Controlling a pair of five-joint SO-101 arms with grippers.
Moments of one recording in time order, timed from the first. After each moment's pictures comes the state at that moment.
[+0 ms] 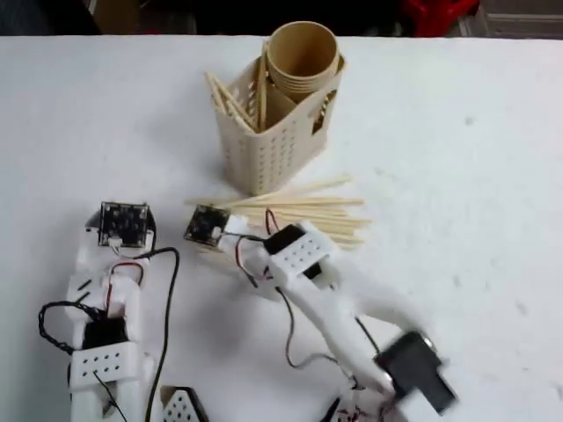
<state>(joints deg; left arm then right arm) -18.0 -73.2 97.2 10.7 -15.6 -41.1 -10.5 42.0 52.6 34.6</state>
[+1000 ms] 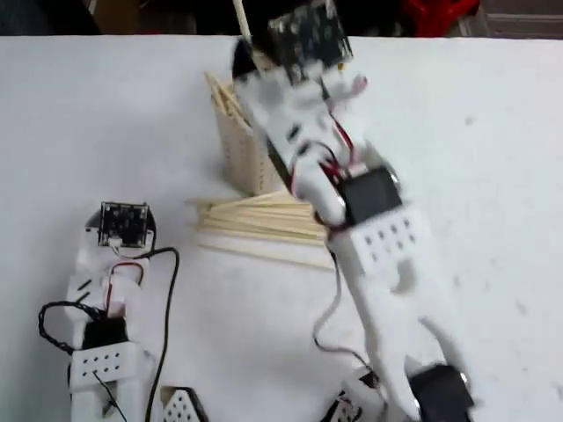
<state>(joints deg) -18.0 -73.2 97.2 10.7 -15.6 -29.6 -15.3 -5.5 35.3 8.5</state>
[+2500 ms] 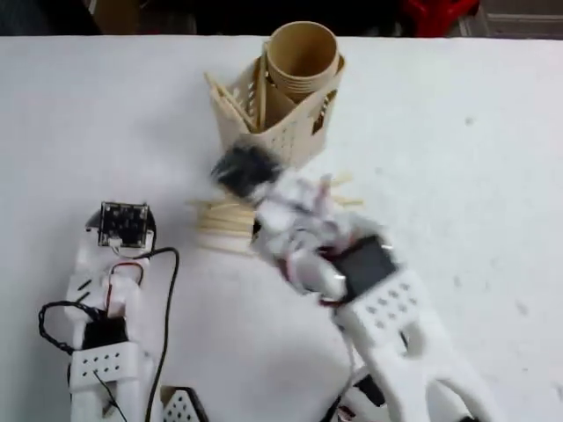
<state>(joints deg) -18.0 -73.2 97.2 10.7 -15.6 -38.8 -38.5 27.5 70.7 27.5</state>
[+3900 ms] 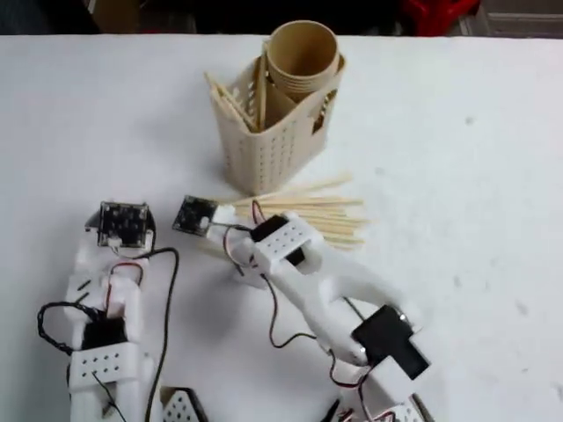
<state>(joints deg) -18.0 -73.2 97.2 10.7 -15.6 -41.8 4.0 34.8 47.1 36.1</state>
